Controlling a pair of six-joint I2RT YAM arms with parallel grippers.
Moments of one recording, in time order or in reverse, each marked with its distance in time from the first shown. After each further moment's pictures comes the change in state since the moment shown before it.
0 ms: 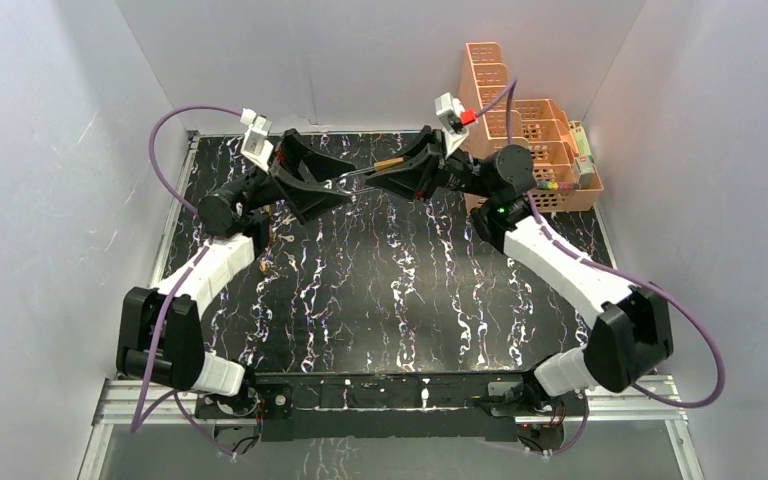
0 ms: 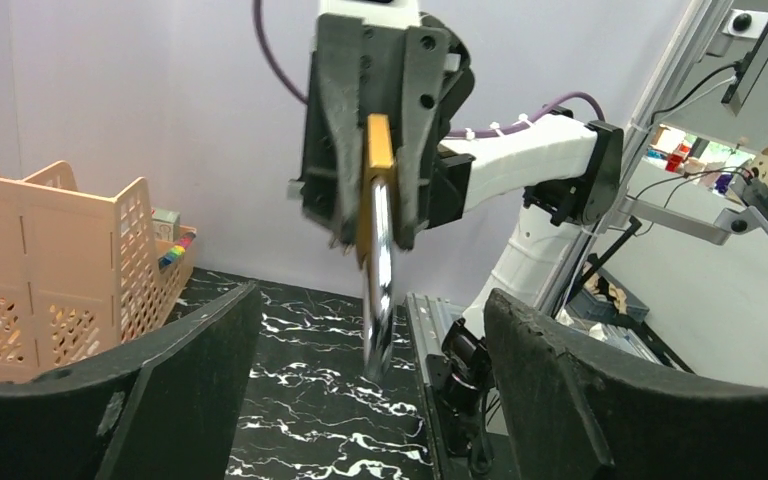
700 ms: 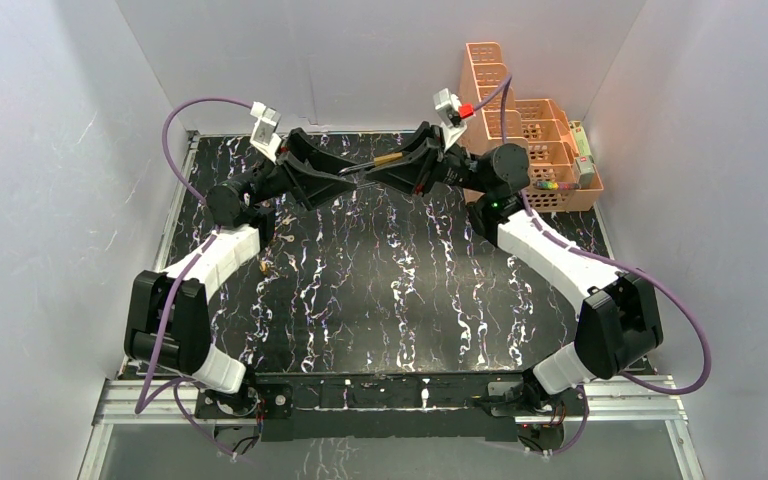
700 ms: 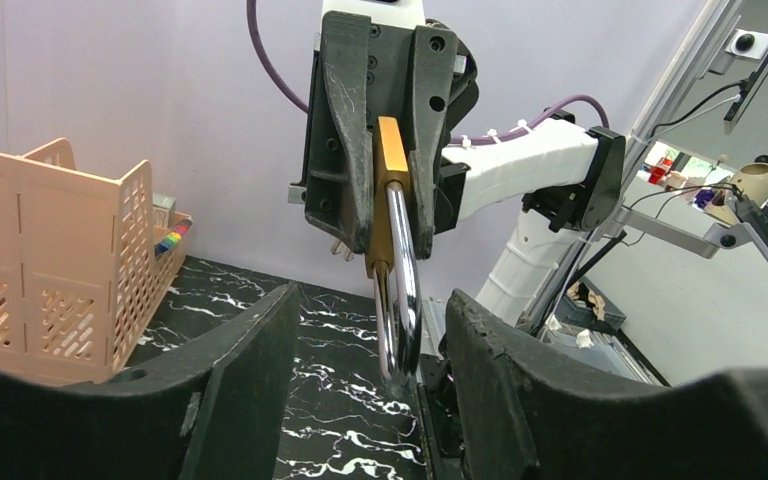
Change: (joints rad) left arm -0.017 0.097 0.060 0.007 0.002 -0.036; right arm -0.018 0.099 0.014 0.124 -0.021 0.103
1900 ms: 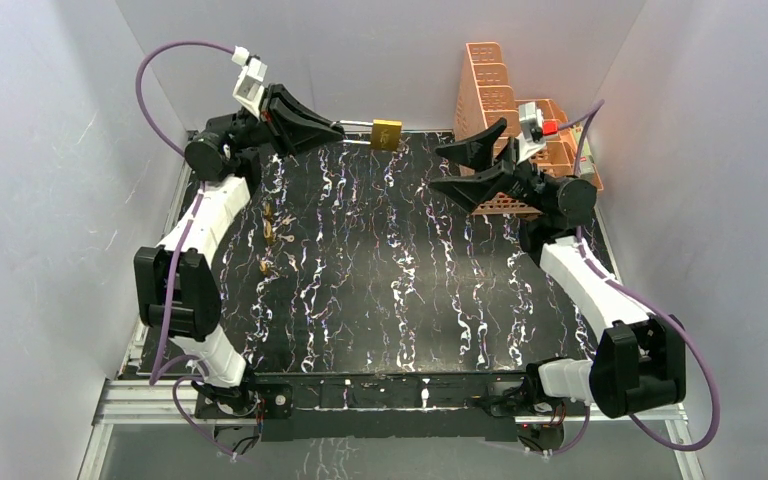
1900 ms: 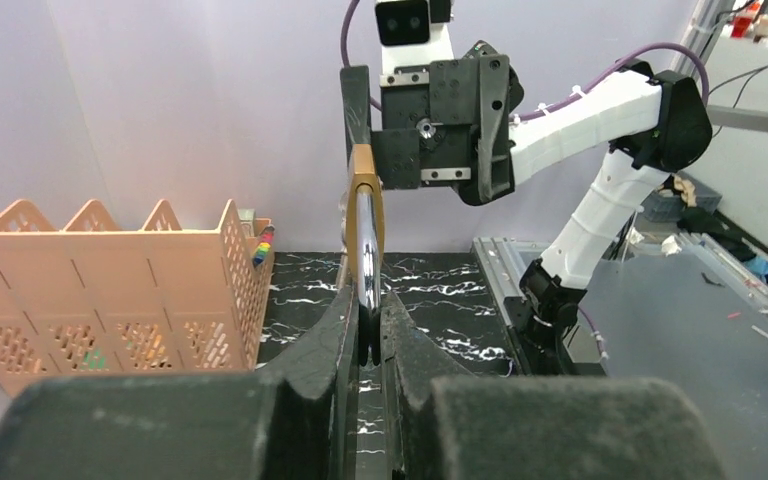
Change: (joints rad) left arm 0.101 0.180 0.449 -0.015 0.205 -0.016; right arm -0.302 -0.204 -0.253 0.229 -0.030 0.174
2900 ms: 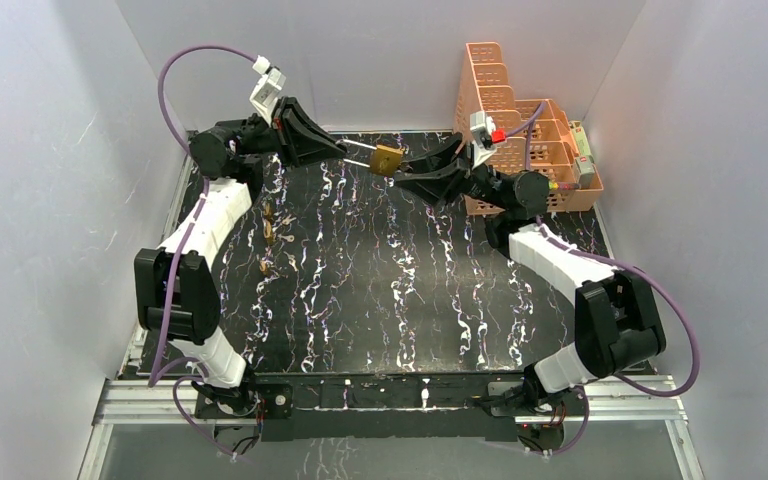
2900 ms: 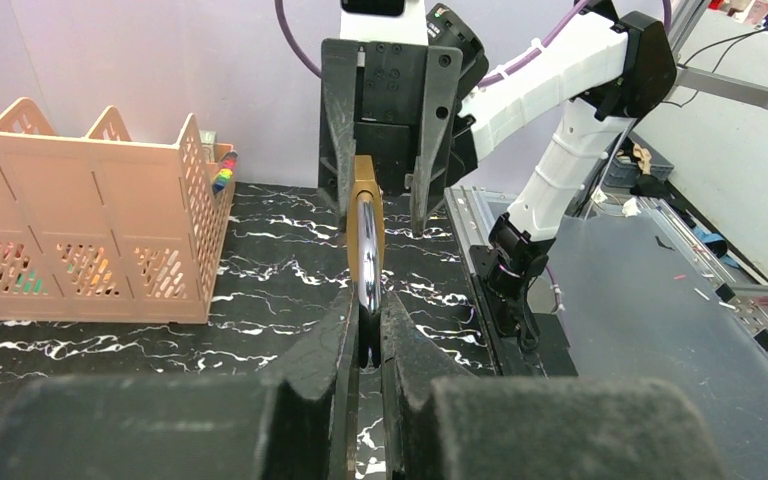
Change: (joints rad) left arm -0.002 -0.010 -0.029 -0.163 0.129 0.069; right arm 0.149 0.191 0.012 0.086 0.031 -0.164
